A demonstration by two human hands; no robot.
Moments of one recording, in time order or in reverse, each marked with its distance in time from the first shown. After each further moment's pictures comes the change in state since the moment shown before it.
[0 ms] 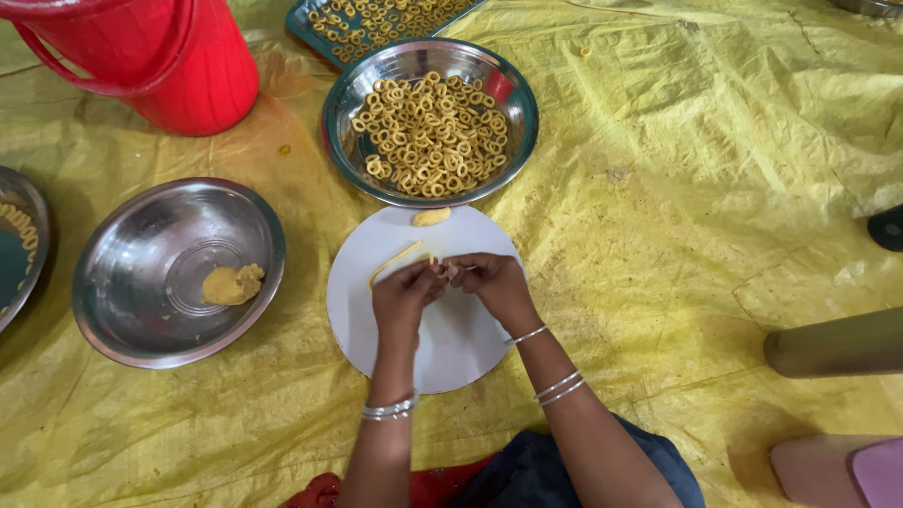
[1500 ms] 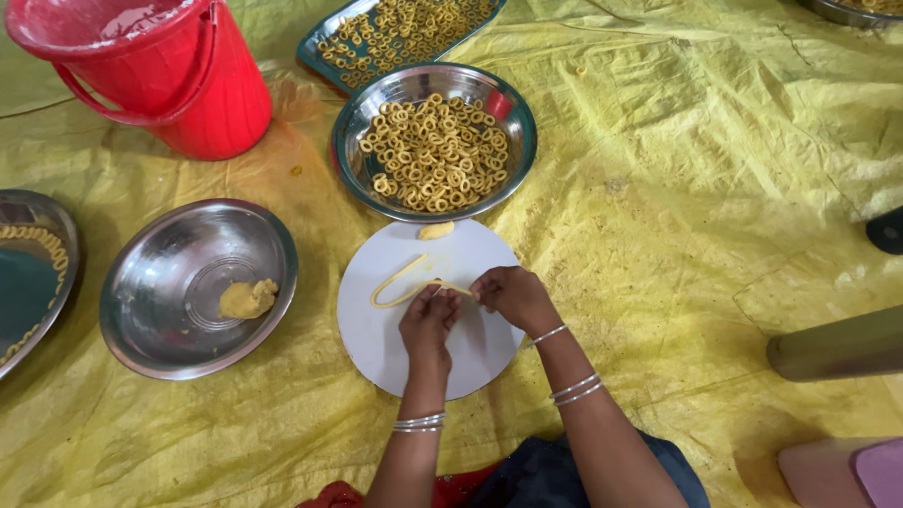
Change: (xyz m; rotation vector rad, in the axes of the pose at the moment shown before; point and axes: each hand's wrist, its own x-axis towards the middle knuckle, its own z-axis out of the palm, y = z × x) left_hand -0.001 -0.065 0.006 -0.345 0.148 -0.127; right_hand -0.009 -0.030 -0.023 -0.505 -0.037 0.201
